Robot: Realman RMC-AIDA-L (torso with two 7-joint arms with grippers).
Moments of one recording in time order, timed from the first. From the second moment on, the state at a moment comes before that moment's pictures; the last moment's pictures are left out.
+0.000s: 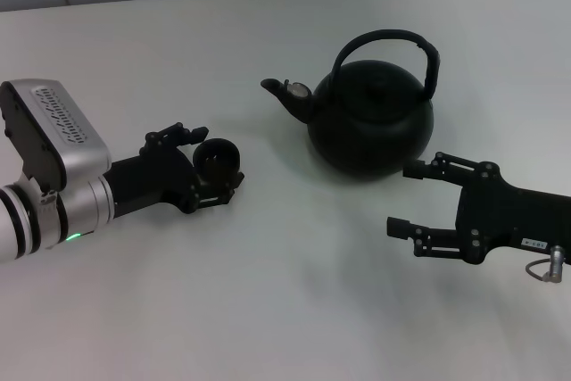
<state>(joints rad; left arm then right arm) -0.52 -2.08 1.49 0.46 1.30 0.89 -0.91 0.29 2.09 -0.64 -0.55 -1.89 -1.68 0.93</state>
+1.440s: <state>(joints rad) -0.28 -2.06 1.46 0.70 1.31 0.97 -0.96 0.33 2.08 -0.25 -0.36 -1.74 -1.51 0.85</state>
